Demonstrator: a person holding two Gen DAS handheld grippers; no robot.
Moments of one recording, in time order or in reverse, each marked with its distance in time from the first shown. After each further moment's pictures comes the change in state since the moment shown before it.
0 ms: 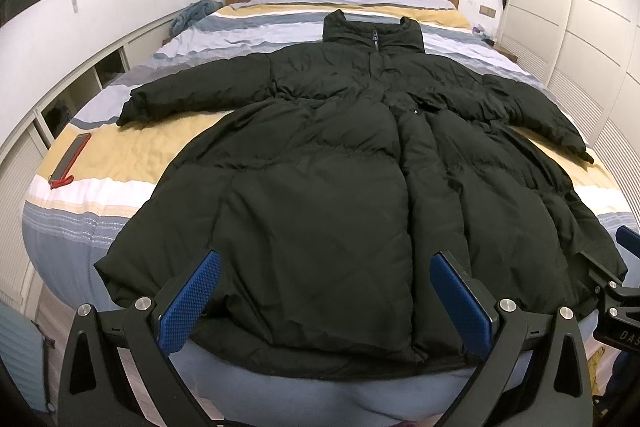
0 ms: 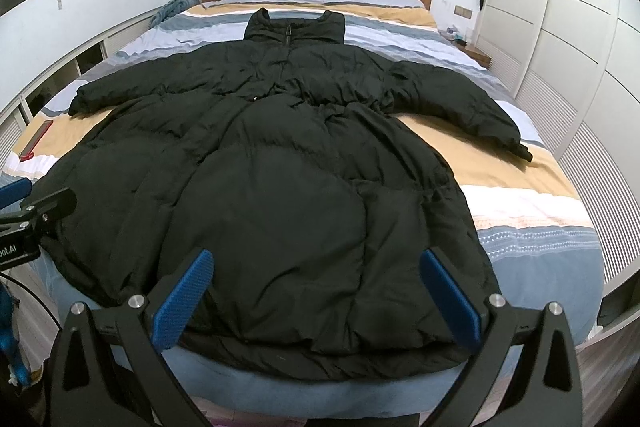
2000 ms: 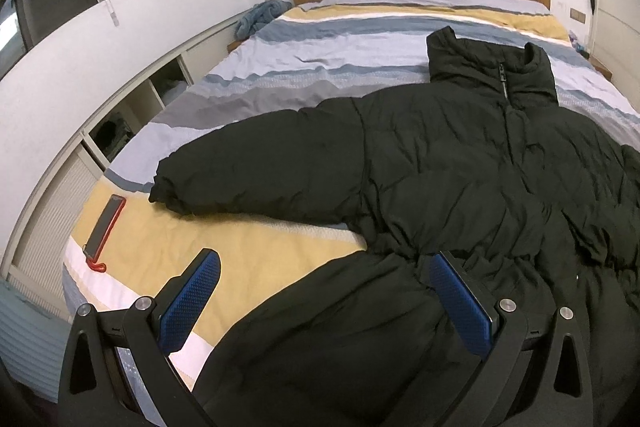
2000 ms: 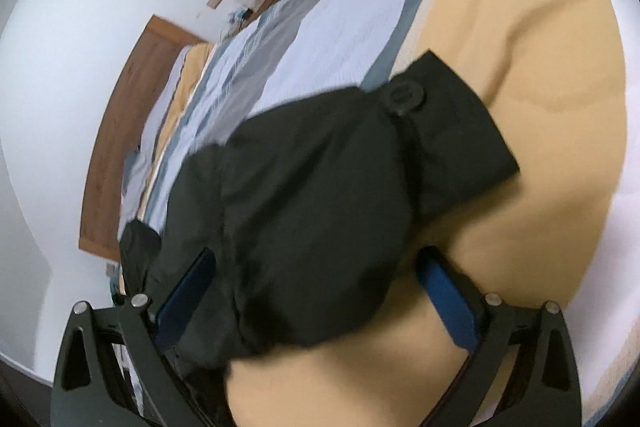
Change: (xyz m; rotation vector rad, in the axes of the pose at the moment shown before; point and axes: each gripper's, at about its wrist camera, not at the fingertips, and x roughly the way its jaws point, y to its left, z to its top) left arm 0.152 0.065 0.191 -0.059 0.029 0.310; right arm 0.275 -0.377 0.066 1.196 -0.096 0.100
